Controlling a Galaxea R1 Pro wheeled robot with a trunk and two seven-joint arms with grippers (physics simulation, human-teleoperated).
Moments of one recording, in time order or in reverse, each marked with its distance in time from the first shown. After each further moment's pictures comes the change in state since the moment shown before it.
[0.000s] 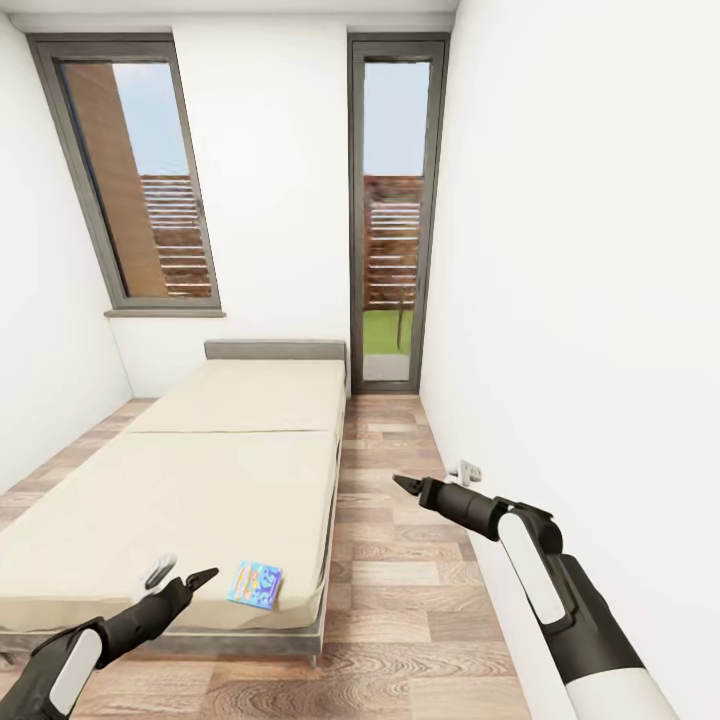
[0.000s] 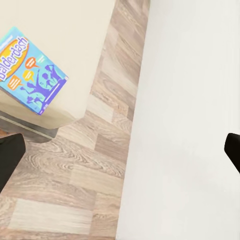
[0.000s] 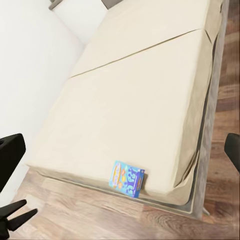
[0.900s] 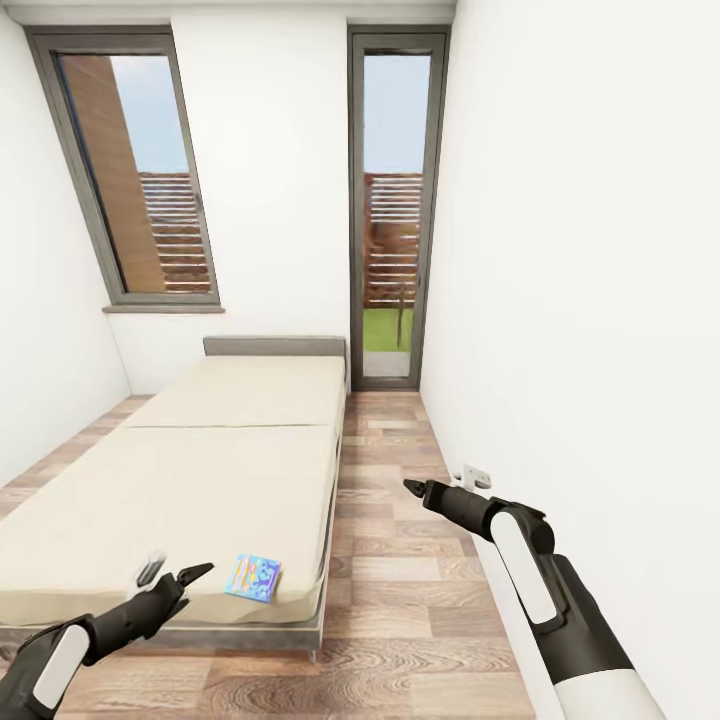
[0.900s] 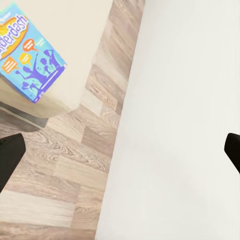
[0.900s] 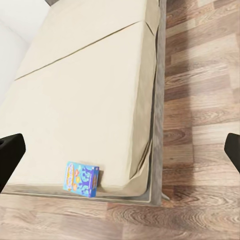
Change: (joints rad) left arm -0.007 0.035 0.000 0.003 0.091 0.110 -0.012; right arm 0.002 0.038 -0.010 -0.010 0.001 0.013 -0.258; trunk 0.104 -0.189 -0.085
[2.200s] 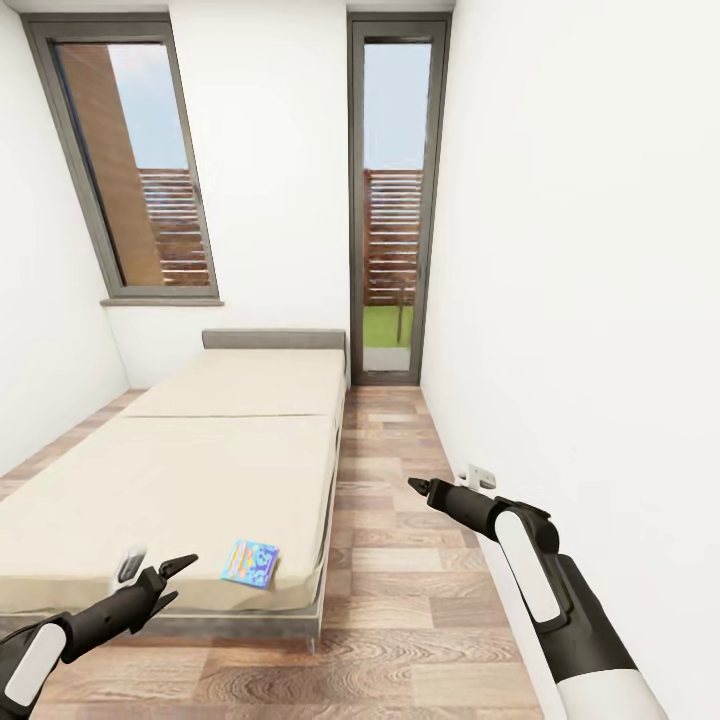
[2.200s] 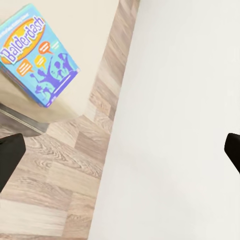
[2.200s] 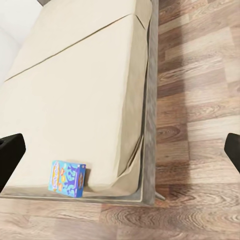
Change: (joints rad) left arm 0.000 0.056 -0.001 0.001 0.091 0.049 -0.035; right arm 0.000 -0.001 -0.025 0.001 -0.001 0.000 0.000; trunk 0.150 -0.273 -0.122
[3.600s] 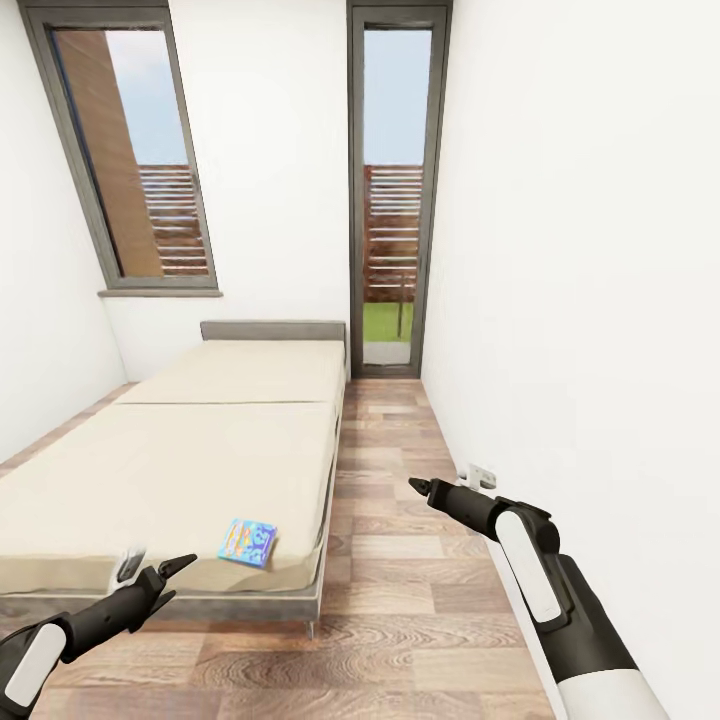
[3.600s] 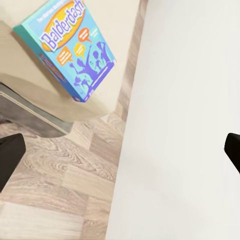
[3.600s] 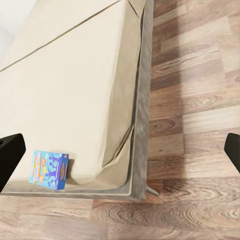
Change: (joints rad) left arm 0.000 0.001 -0.002 0.002 -0.006 -0.026 0.003; right arm 0.000 -0.002 0.000 0.000 -0.001 0.000 0.000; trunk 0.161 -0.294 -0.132
